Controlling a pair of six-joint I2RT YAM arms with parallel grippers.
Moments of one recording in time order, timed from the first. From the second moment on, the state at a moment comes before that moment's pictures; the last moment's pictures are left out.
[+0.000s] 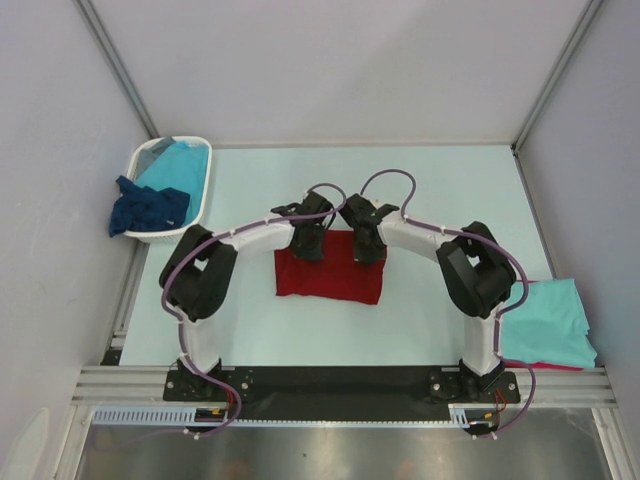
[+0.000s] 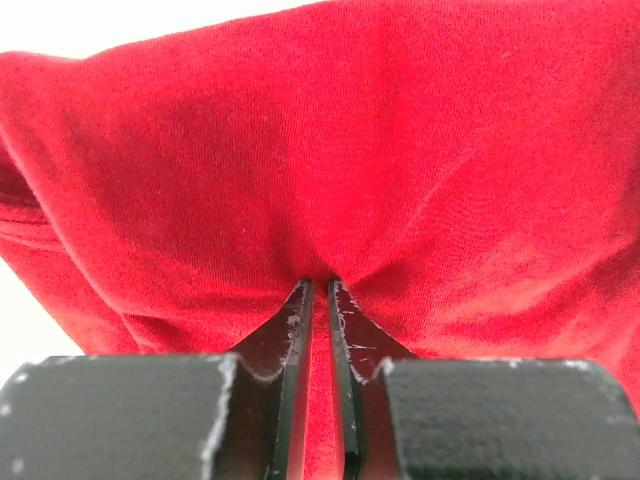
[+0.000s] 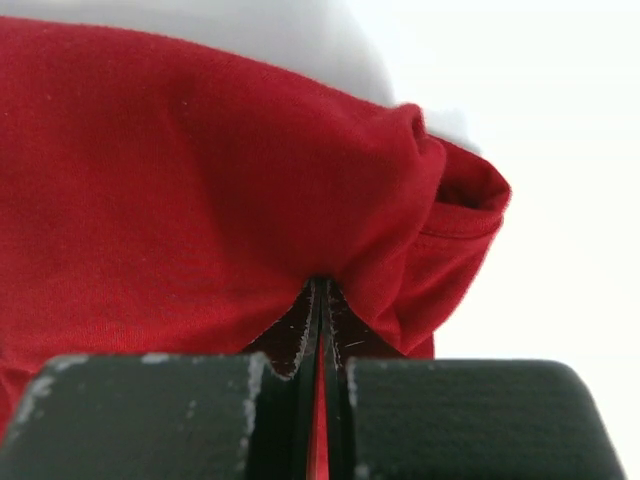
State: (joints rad) left arm -0.64 1.91 1.29 -0.54 -0.11 -0.46; right arm 0.67 1.95 1.36 -0.65 0.24 0.64
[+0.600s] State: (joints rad) left arm -0.64 1.46 1.26 -0.59 -0.23 -0.51; right arm 0.76 1.80 1.60 -0.72 0.26 0.62
